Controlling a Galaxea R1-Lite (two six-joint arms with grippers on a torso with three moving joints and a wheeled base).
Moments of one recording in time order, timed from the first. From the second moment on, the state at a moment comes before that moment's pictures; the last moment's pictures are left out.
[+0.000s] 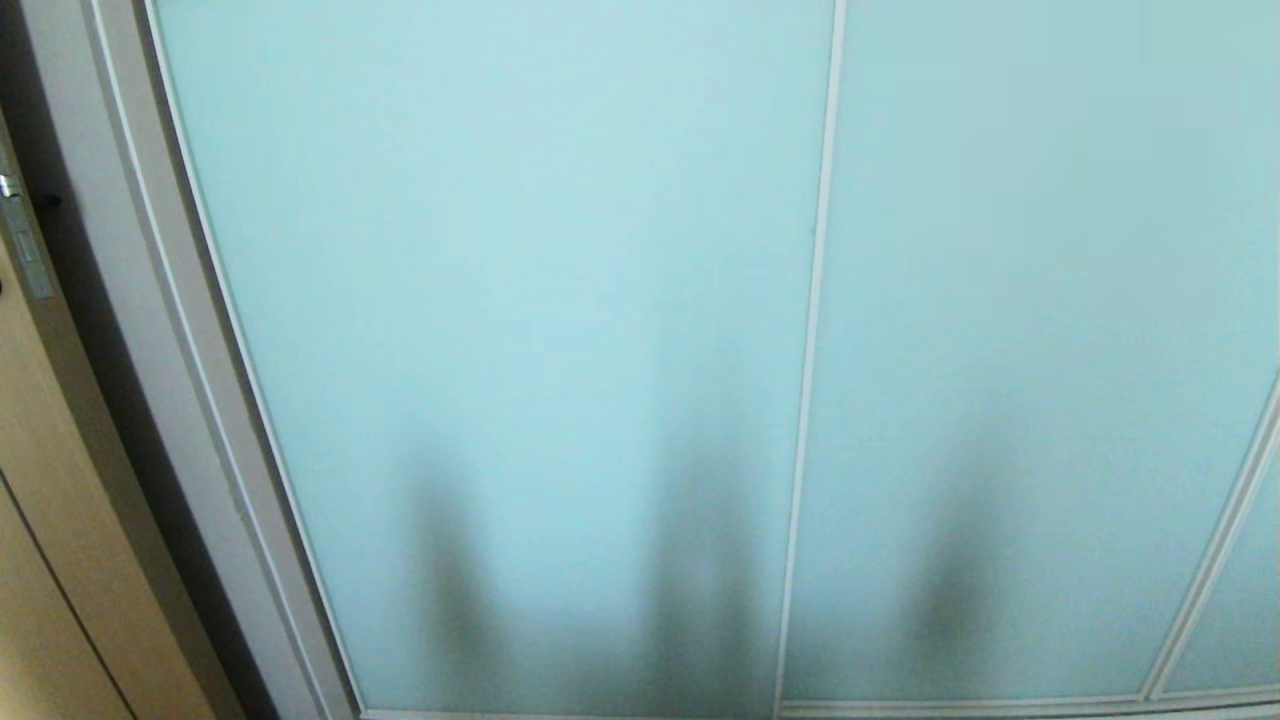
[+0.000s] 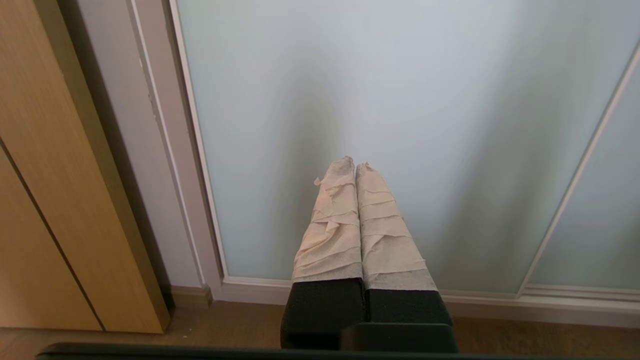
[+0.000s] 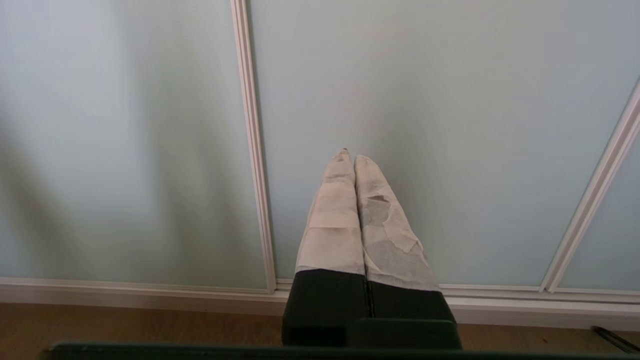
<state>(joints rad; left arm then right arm) 0.00 0.00 0.00 0.00 0.00 -0.02 -0.01 0.00 0.00 0.00 -0.02 0.04</state>
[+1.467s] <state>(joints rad) 0.00 0.00 0.00 0.01 0.00 -0.02 -0.01 0.00 0.00 0.00 -0.03 0.04</state>
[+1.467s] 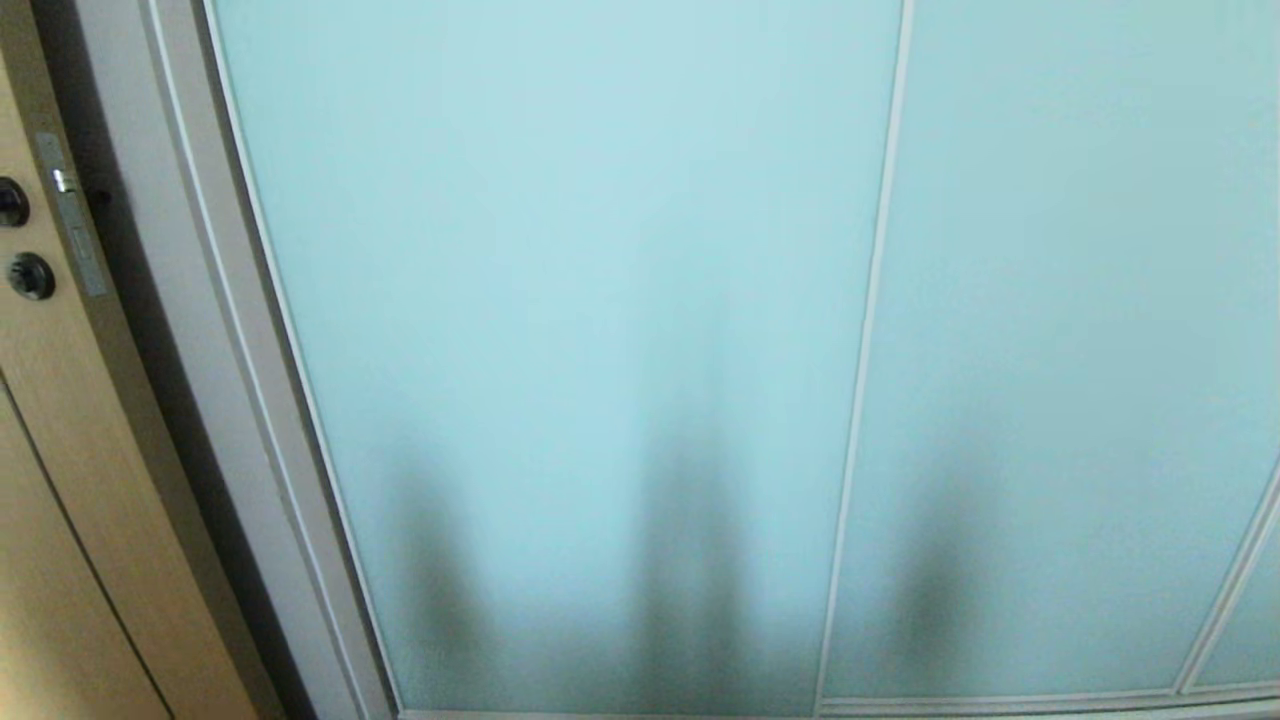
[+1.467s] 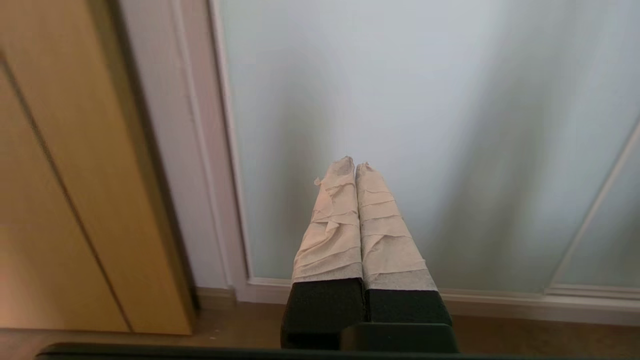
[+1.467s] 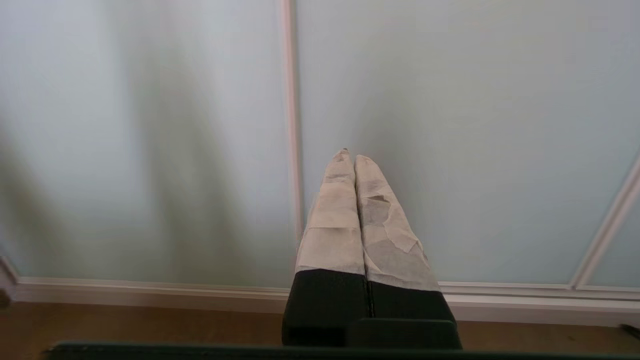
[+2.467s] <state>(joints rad) 0.00 0.00 0.00 0.01 0.00 -0.02 -0.01 0.00 0.00 0.00 -0.02 0.04</state>
